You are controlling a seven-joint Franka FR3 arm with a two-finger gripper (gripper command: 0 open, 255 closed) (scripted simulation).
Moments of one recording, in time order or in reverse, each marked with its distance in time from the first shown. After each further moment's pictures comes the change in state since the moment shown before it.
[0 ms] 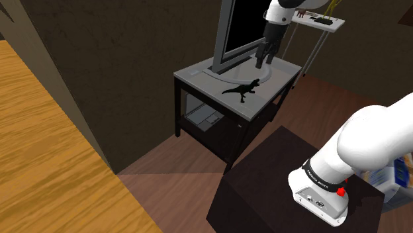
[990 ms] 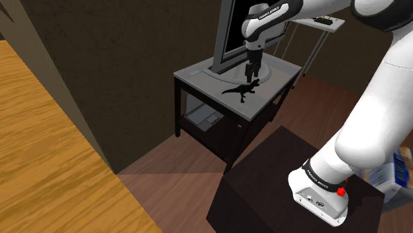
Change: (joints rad) arm -0.053 0.578 -0.089 0.281 -0.021 0.137 -0.288
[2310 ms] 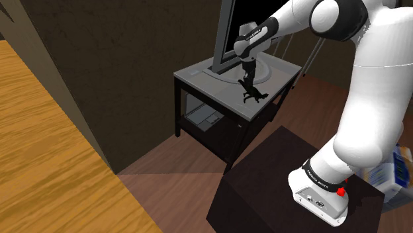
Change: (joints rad) arm -0.044 0.259 0.002 0.146 -0.075 0.099 -0.070
